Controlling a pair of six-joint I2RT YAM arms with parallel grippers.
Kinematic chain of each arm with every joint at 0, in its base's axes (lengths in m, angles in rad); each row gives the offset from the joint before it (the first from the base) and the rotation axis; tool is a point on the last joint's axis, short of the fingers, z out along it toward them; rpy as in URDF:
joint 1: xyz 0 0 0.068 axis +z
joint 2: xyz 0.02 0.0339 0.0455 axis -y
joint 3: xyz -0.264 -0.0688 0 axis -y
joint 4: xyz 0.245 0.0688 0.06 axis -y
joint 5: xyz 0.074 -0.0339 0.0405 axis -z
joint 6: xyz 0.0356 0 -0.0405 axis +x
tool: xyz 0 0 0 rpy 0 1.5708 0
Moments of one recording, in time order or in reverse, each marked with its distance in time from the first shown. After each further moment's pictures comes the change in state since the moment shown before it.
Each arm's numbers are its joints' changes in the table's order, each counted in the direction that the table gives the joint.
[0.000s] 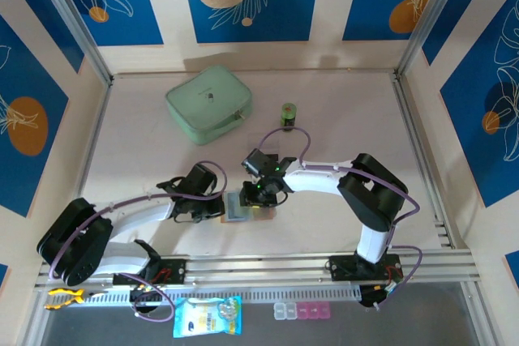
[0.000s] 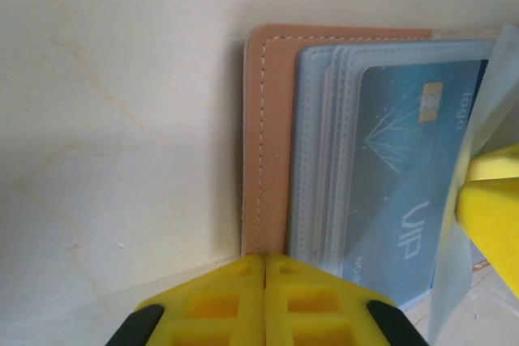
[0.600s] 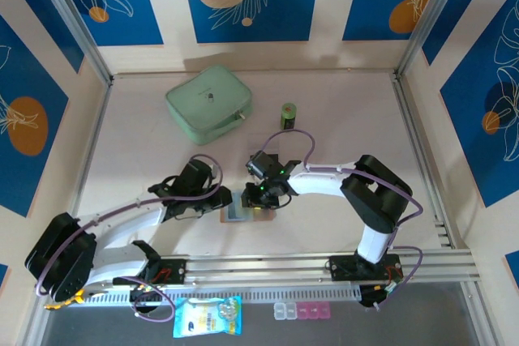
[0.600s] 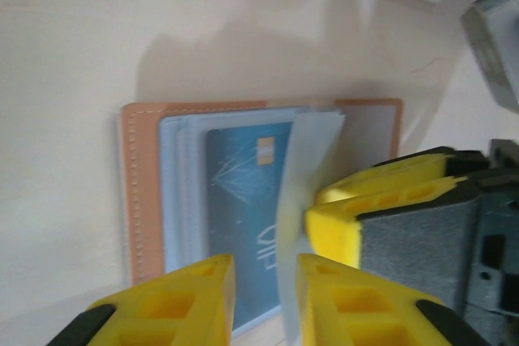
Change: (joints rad) left arm 0.000 0.115 -0.002 0.117 0.032 -0.088; right arm -0.008 0.030 -0.068 0.077 -0.027 0.000
